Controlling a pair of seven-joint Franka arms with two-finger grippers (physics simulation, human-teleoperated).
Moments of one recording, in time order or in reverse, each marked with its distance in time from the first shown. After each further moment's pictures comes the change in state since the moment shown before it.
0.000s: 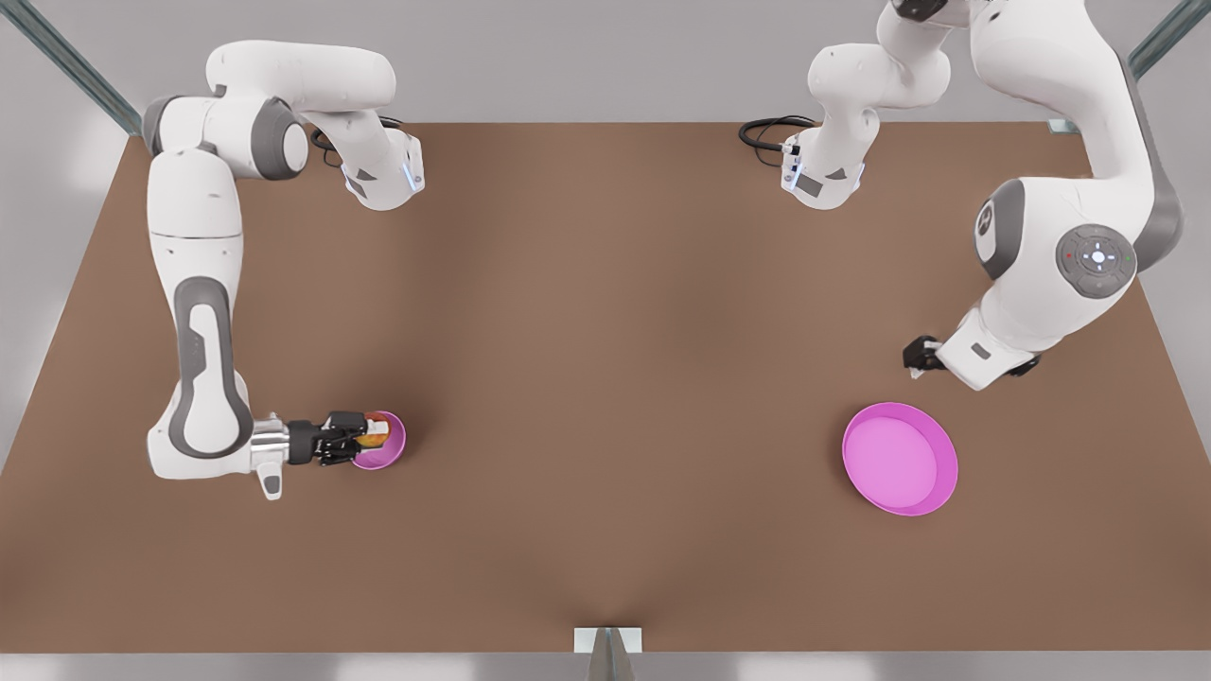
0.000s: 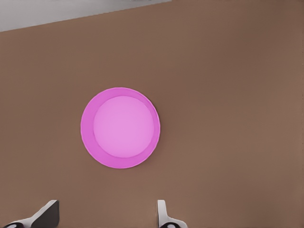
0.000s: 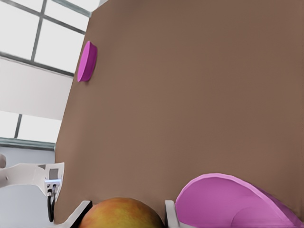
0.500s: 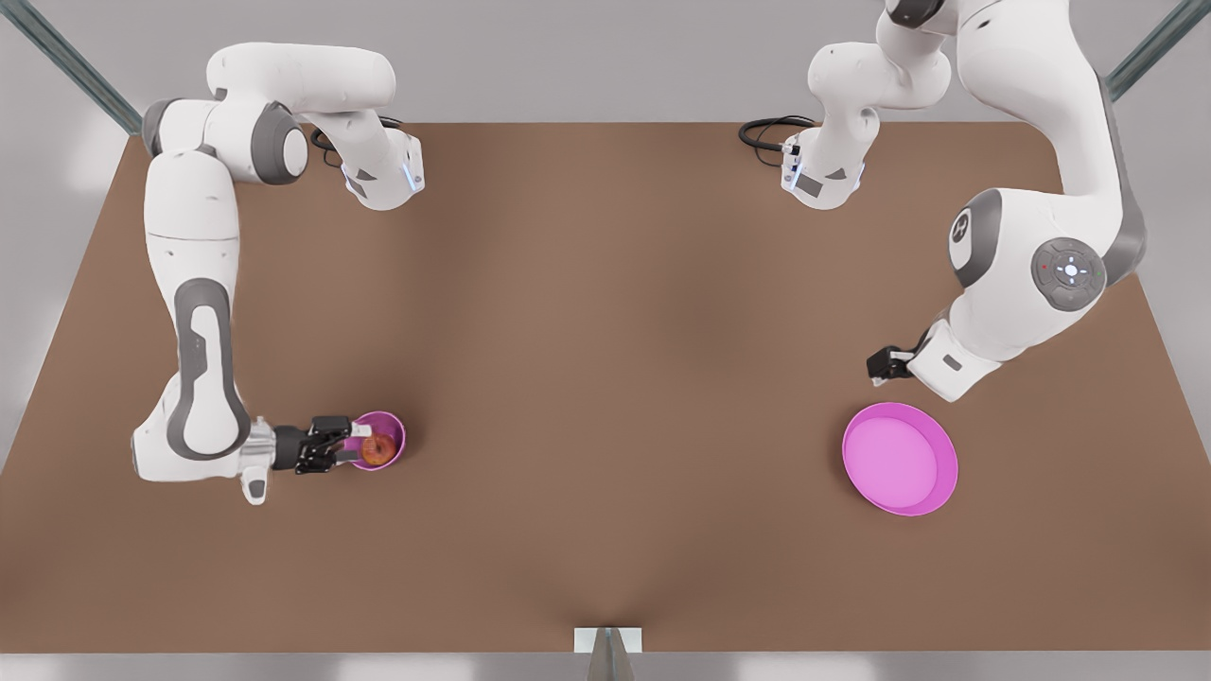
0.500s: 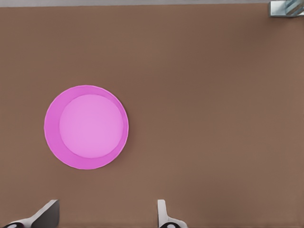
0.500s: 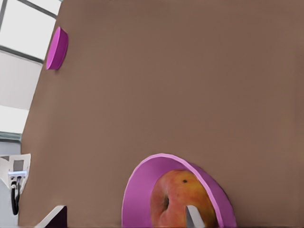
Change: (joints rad) left arm -0.057 0.018 0.003 0.009 -0.091 0.009 -0.125; right arm 0.000 -0.001 -0.028 0.055 -0.117 0.053 -0.015
